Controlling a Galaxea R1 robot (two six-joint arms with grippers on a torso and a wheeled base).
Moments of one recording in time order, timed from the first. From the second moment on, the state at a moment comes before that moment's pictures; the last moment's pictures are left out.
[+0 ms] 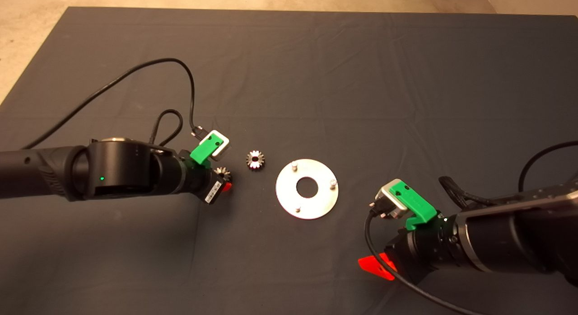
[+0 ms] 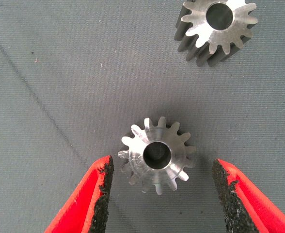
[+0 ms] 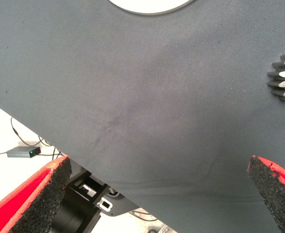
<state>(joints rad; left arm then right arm) -0.18 2.24 -0.78 0.89 1.18 -0.90 0.23 2.43 -0.36 -0.61 -1.53 1.56</state>
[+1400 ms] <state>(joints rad) -0.13 2.24 -0.82 0.90 1.13 -0.90 0.23 2.43 -0.36 -0.61 -1.53 1.56</state>
